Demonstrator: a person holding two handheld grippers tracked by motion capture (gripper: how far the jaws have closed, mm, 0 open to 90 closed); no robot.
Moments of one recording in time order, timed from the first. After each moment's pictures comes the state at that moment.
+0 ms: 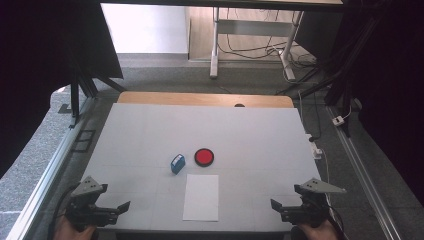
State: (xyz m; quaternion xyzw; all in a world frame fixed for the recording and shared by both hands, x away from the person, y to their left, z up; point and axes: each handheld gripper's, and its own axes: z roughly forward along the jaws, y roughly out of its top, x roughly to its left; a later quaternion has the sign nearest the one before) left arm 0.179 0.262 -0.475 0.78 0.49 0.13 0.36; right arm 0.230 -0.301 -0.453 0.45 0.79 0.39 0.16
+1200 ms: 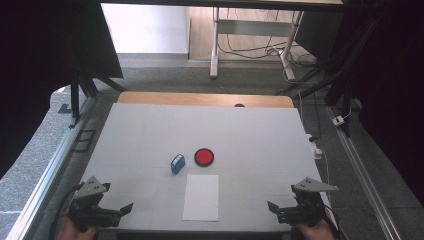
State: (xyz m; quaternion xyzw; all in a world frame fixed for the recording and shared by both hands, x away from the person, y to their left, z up) left arm 0.178 0.254 -0.471 0.79 0.47 0.13 0.37; right arm 0.233 -0.293 -0.454 0.43 0.81 0.37 0.15
